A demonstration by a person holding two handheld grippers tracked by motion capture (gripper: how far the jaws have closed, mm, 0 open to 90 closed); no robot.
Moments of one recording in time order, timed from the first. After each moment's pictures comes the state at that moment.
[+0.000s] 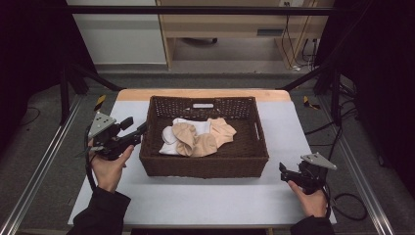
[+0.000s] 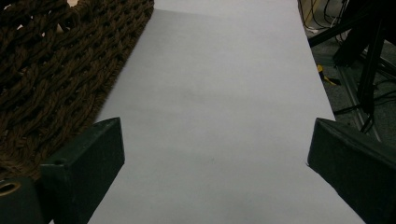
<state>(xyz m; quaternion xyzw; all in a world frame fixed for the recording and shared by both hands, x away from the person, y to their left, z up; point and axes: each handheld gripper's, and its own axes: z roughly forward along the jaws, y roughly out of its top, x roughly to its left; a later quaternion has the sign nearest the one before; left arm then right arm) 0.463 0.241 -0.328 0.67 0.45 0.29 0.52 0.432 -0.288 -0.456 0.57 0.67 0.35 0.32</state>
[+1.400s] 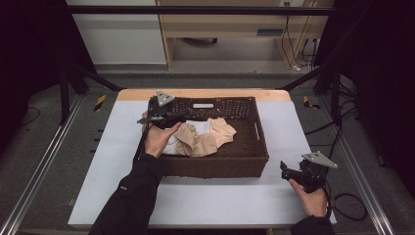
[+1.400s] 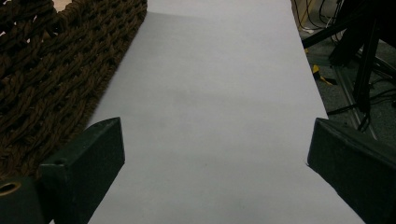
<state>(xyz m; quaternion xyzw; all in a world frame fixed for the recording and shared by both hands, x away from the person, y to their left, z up) 0.574 0.140 -0.364 0.73 0.44 0.29 0.44 0.436 -0.291 -0.456 0.58 0.67 0.35 0.32</state>
